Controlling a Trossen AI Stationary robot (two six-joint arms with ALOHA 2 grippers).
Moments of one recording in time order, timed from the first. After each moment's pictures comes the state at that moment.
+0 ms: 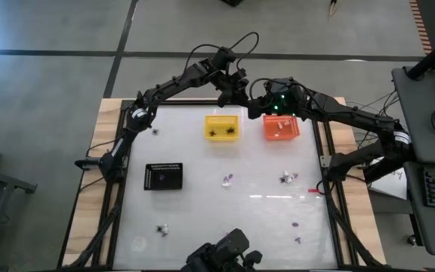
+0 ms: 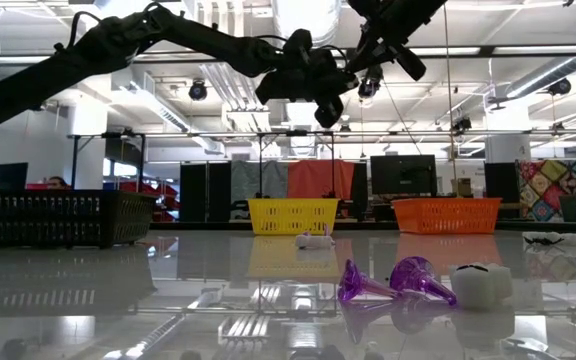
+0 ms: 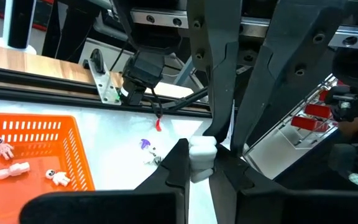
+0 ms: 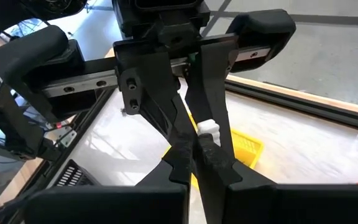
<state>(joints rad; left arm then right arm) 0.61 2.36 2.33 -0.59 1.22 0.09 -0.41 1.33 1.29 -0.50 0.13 0.68</state>
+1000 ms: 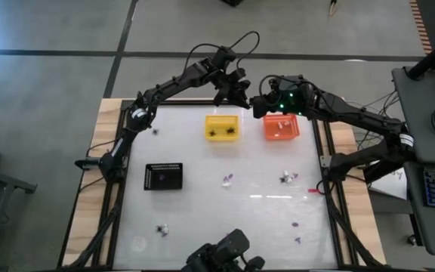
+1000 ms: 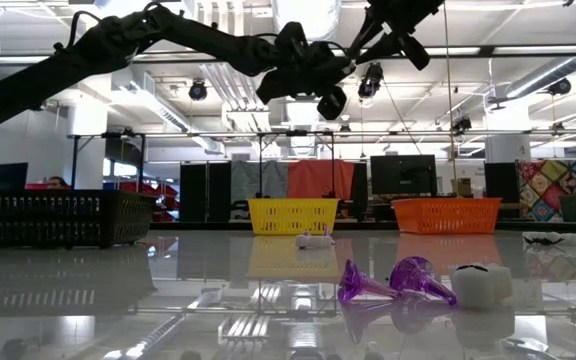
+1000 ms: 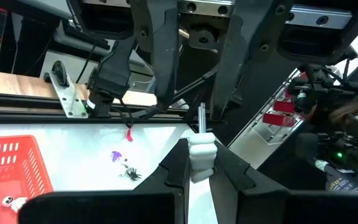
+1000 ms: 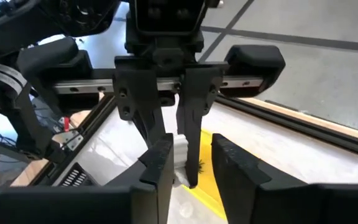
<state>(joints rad) 0.61 2.36 2.34 -0.57 1.35 0.09 -0.41 1.27 1.29 -0.49 0.13 0.60</state>
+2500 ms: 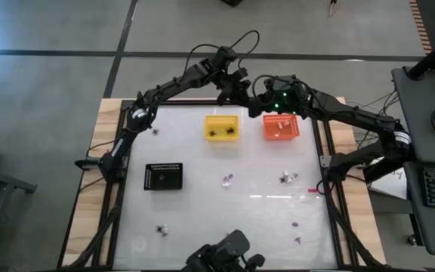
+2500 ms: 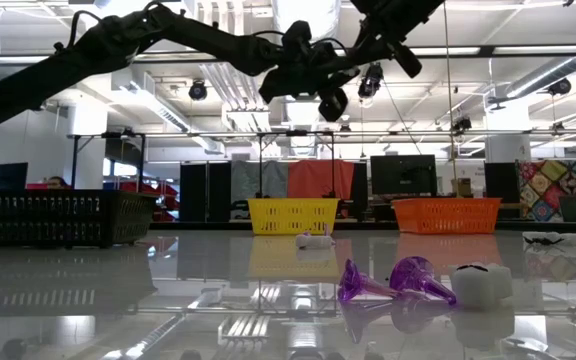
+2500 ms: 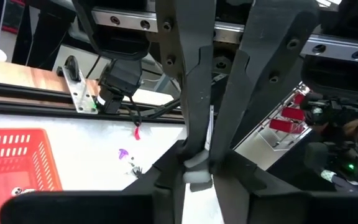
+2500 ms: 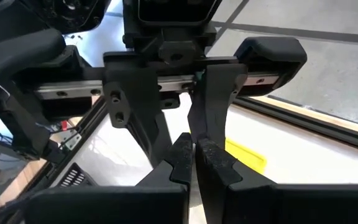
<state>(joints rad) 0.60 2.36 2.34 -0.51 1.30 -0.01 -0.41 1.33 1.29 -0.46 0.11 0.62</state>
